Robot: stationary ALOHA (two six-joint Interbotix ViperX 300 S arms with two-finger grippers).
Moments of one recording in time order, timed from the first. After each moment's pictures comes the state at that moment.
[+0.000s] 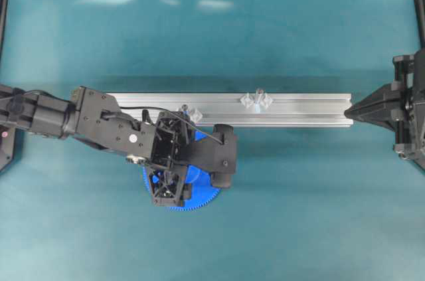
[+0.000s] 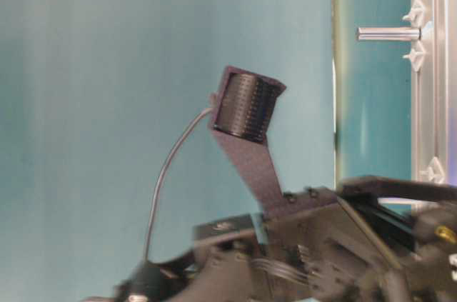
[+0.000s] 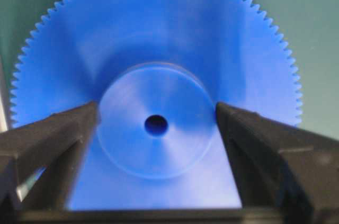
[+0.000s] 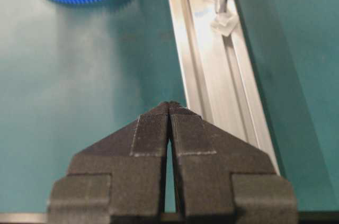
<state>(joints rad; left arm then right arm) -0.14 0.24 0.37 0.02 0.67 -0.09 -0.06 -0.95 1.27 0.04 0.27 0.11</state>
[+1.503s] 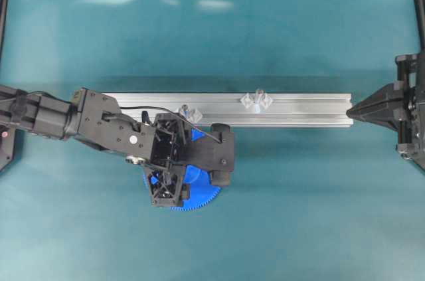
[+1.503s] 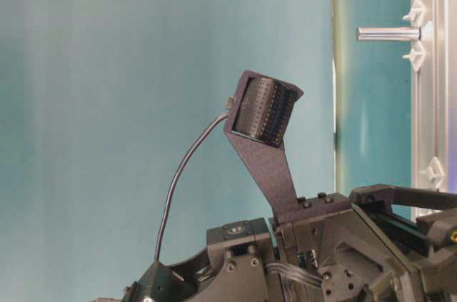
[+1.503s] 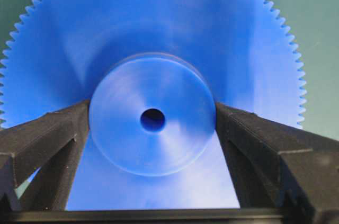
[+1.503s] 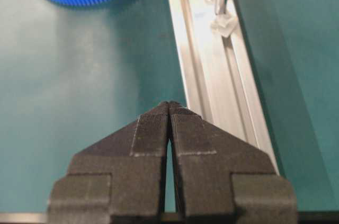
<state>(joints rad) -0.14 0.25 0.37 0.02 0.67 -0.13 -0.06 -0.98 1.27 0.04 0.28 0.11</state>
